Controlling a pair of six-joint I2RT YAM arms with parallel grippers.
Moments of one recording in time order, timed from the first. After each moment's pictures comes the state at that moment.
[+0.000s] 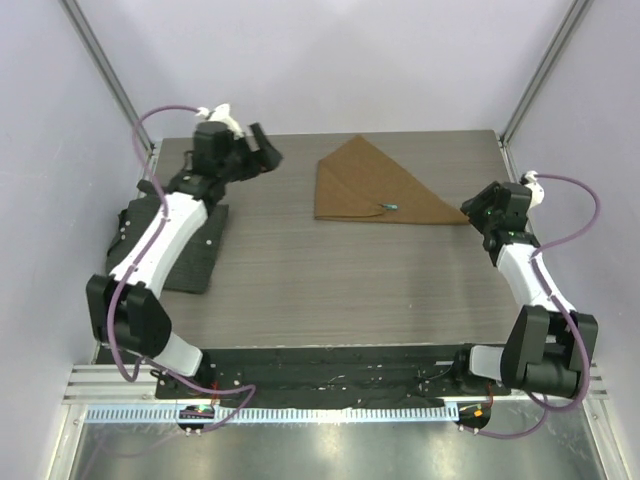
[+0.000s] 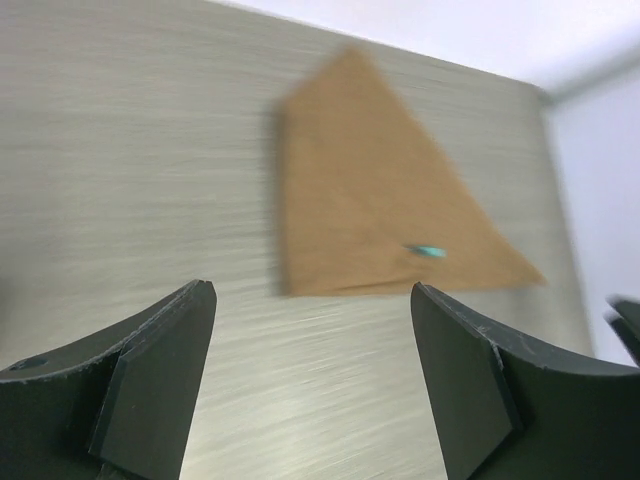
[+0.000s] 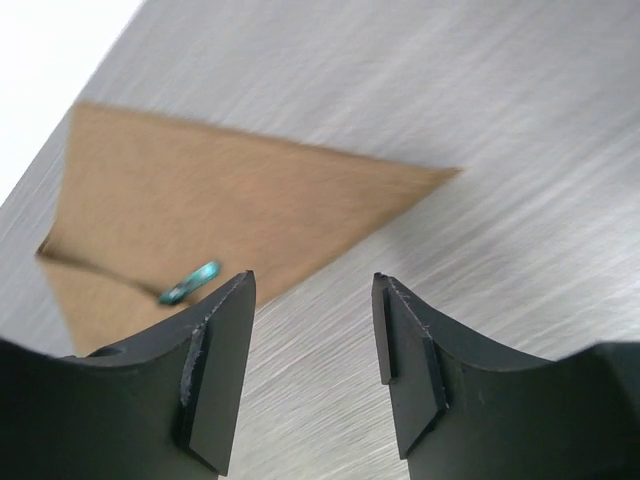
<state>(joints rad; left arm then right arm) -0.34 1.56 1.43 -0.25 0.10 -0.52 -0.15 1.24 0.80 -0.07 0.07 0.63</state>
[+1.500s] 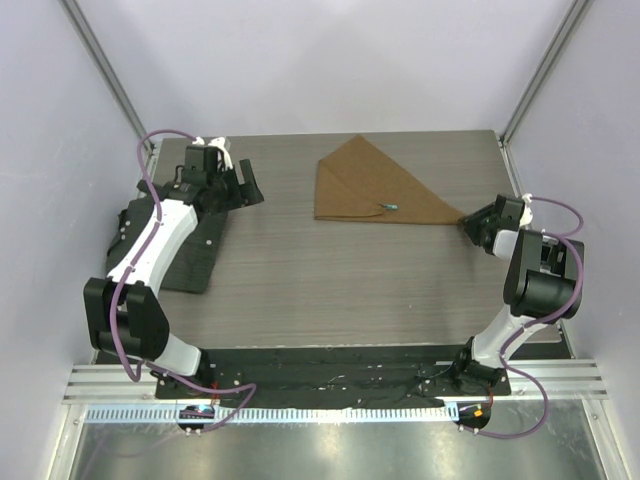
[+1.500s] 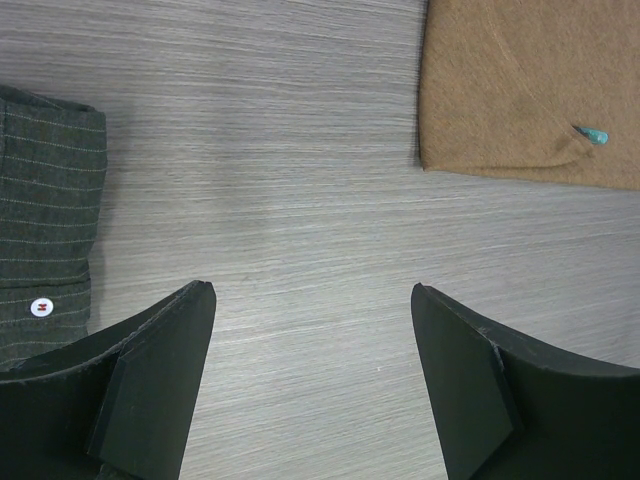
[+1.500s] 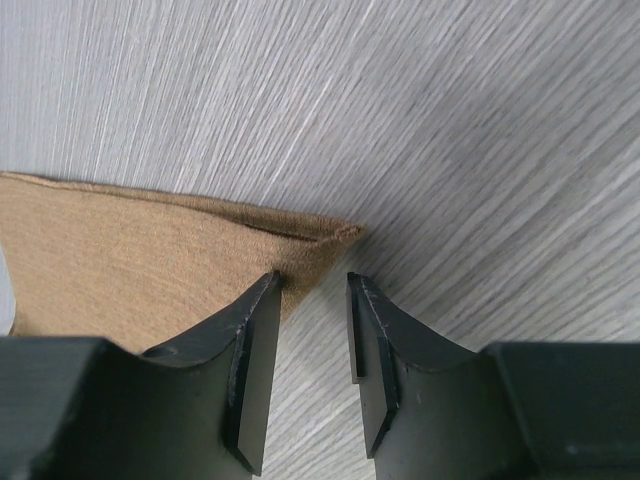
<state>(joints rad) -0.17 1.50 1.29 -0.54 0.14 -0.36 -0.30 1.73 0.78 0.25 -0.08 0.83</state>
